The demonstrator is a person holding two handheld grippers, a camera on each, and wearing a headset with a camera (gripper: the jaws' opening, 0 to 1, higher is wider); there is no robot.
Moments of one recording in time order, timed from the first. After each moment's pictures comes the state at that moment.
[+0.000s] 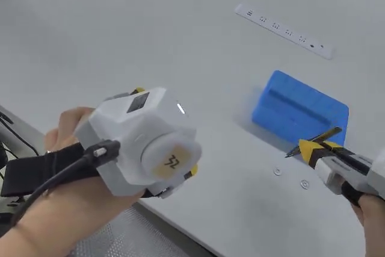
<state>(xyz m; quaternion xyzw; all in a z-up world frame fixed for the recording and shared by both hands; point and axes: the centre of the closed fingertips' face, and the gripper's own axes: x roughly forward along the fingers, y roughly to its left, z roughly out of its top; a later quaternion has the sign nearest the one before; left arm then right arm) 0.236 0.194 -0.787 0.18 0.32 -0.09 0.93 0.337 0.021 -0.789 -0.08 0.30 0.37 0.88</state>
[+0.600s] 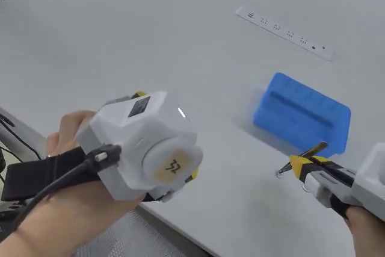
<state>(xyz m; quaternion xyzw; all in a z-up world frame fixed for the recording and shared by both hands) 0.236 0.194 -0.789 0.19 0.32 -0.09 0.92 0.334 0.017 -0.812 -0.09 0.32 0.37 0.87</state>
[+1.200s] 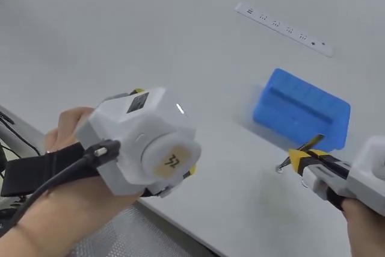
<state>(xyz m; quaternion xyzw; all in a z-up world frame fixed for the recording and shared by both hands) 0.235 0.195 -0.790 0.19 0.33 -0.08 0.92 0.338 0.019 -0.815 -0.10 0.32 0.38 0.86</state>
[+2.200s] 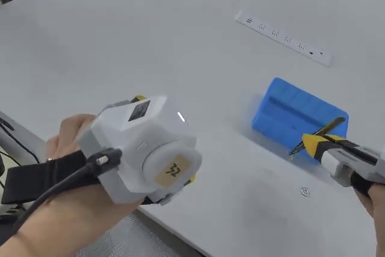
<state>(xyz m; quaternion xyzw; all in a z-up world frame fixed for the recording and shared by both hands) 0.236 0.195 -0.788 0.19 0.32 -0.08 0.92 0.360 0.026 -0.753 -0.08 0.28 0.39 0.88</state>
